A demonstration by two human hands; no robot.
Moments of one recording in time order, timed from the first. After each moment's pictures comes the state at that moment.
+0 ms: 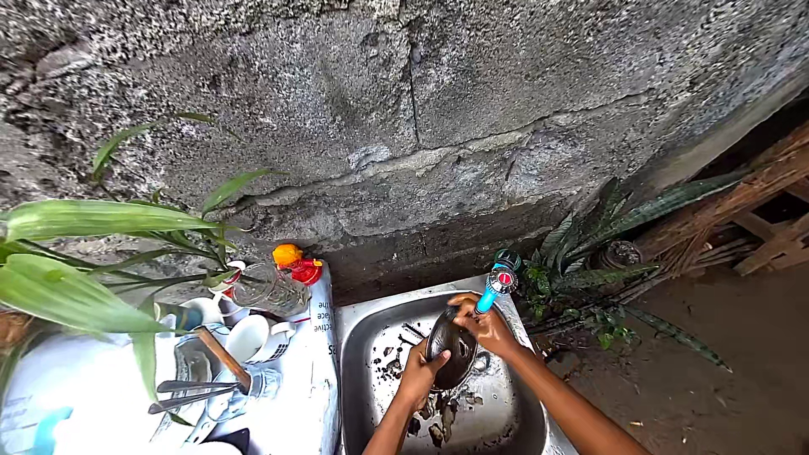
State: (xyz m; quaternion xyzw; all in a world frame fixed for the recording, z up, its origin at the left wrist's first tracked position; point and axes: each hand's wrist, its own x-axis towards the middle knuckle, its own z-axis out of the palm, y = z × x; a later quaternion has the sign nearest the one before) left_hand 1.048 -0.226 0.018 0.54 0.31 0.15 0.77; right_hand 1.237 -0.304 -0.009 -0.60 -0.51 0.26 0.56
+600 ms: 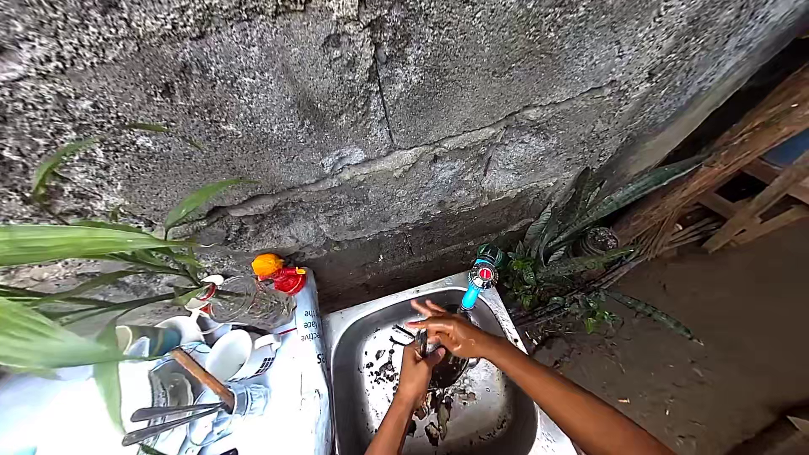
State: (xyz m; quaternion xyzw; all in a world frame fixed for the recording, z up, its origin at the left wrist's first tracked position) left_hand 1.062 -0.235 0.012 0.54 0.34 0.19 0.75; right_hand 1.225 -0.295 0.017 -0.55 -0.61 0.29 0.49
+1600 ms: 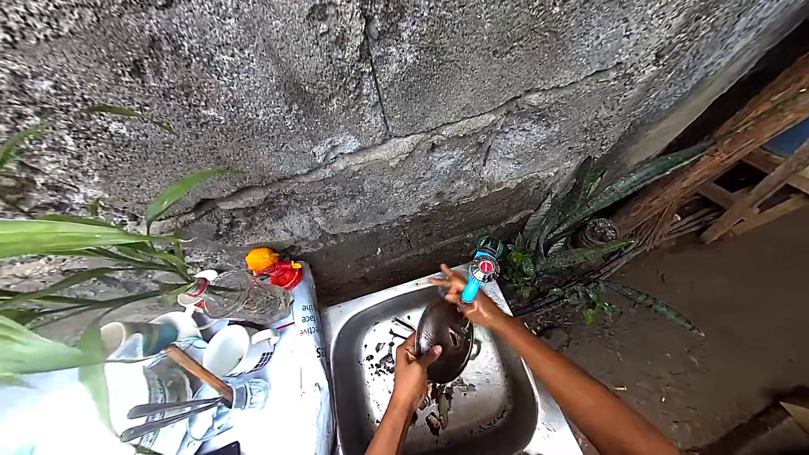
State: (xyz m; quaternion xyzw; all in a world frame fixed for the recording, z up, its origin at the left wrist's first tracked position) left_hand 1.052 -0.239 0.016 0.49 0.33 0.22 0.77; right_hand 1.263 -0.294 -0.012 -0.62 -0.50 0.29 0.52
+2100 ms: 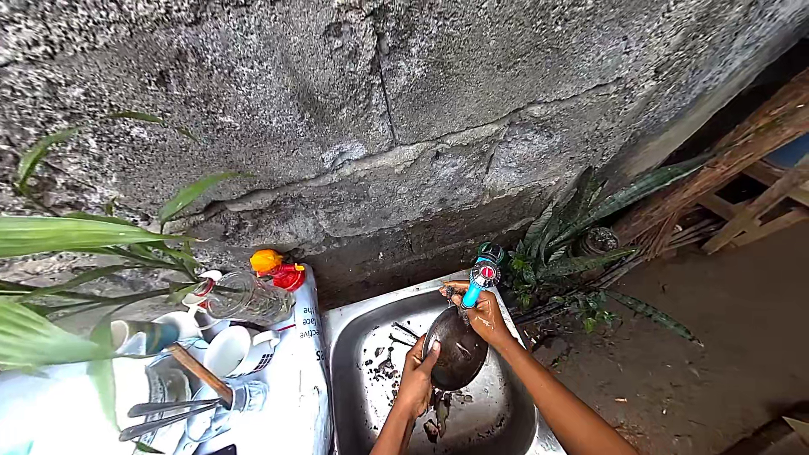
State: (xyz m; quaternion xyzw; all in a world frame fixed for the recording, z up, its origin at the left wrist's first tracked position) left_hand 1.054 -0.245 0.011 0.46 0.31 0.18 0.81; right_hand 1.246 -0.299 -0.002 -0.56 -0.39 0.20 0.70
